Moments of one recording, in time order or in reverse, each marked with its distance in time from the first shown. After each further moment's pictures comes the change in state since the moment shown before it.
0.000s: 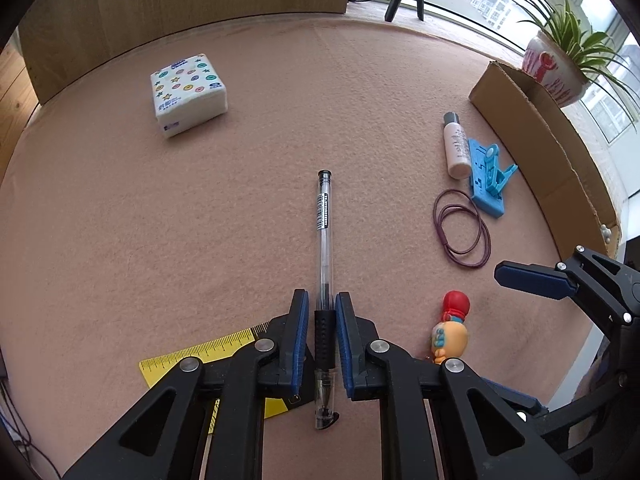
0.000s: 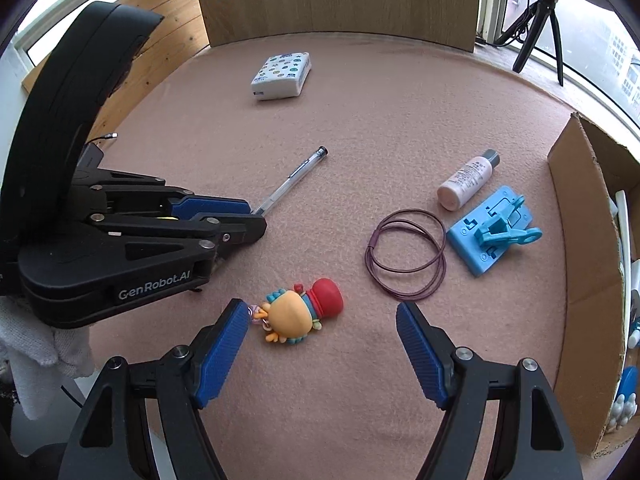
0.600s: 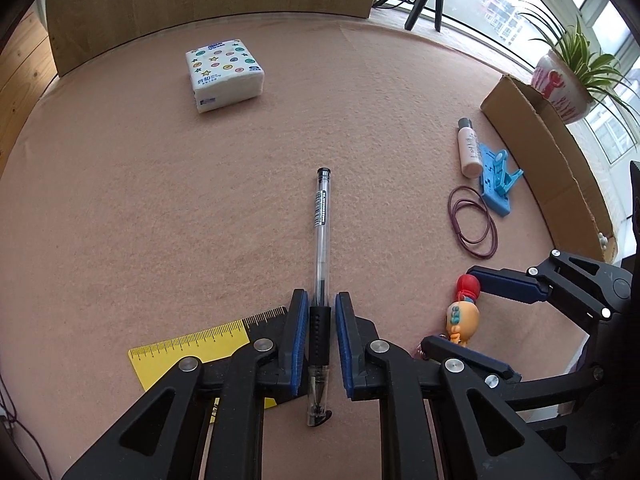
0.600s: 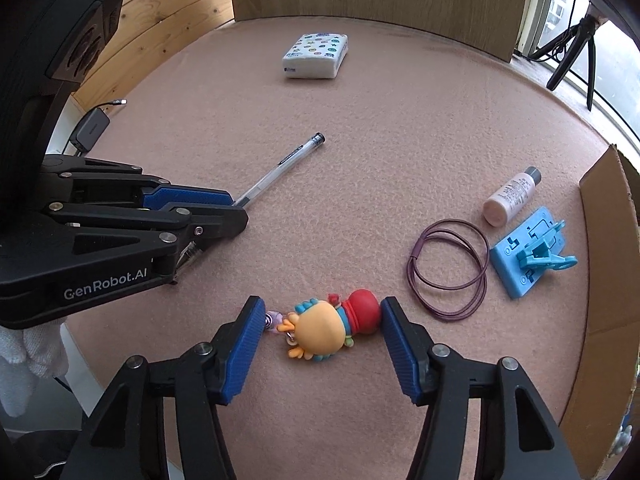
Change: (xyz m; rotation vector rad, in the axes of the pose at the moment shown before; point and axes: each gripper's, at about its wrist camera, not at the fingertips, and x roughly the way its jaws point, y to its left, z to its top) left arm -0.012 0.016 -0.017 -0.061 -0.013 -0.016; right arm 0.020 0.020 0.004 -0.102 0.040 -0.015
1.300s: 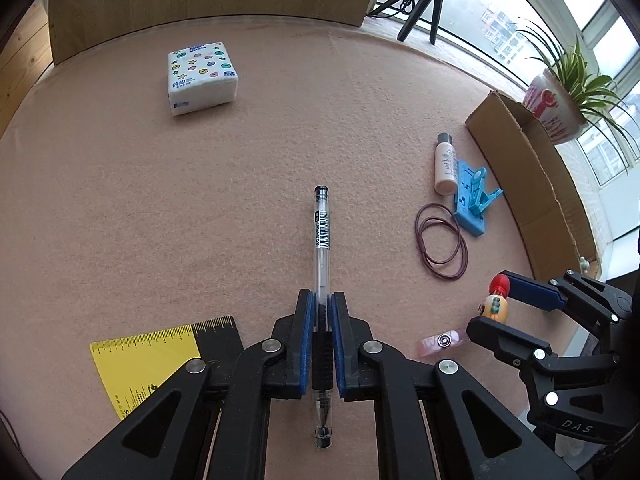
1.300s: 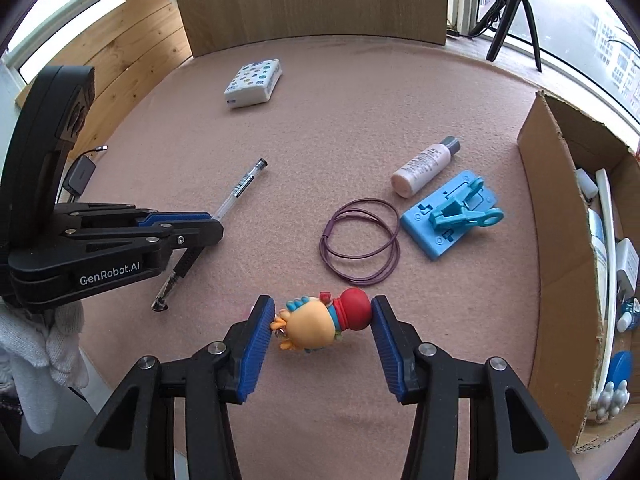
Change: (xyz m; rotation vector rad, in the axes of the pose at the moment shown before) left arm 0.005 -0.025 0.008 -0.064 -0.026 -0.064; right arm -0.035 -0.050 -0.019 0.161 -0.057 0.002
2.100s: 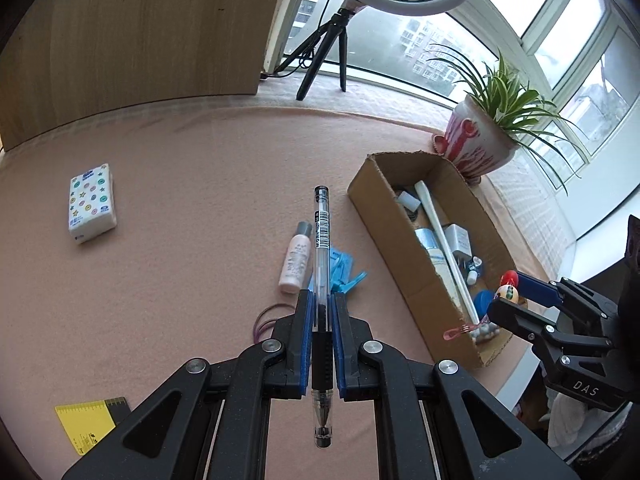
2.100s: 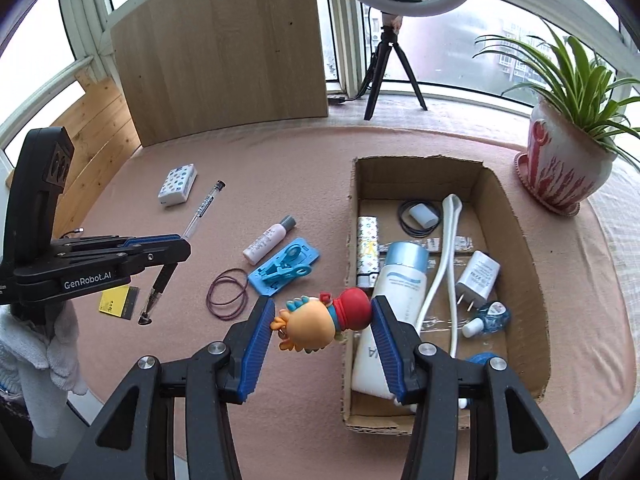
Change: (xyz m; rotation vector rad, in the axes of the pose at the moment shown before) left arm -0.041 -0.110 0.059 0.115 -0.137 -0.135; right arm -0.108 -0.099 -0.005 0.134 -0.208 -0.128
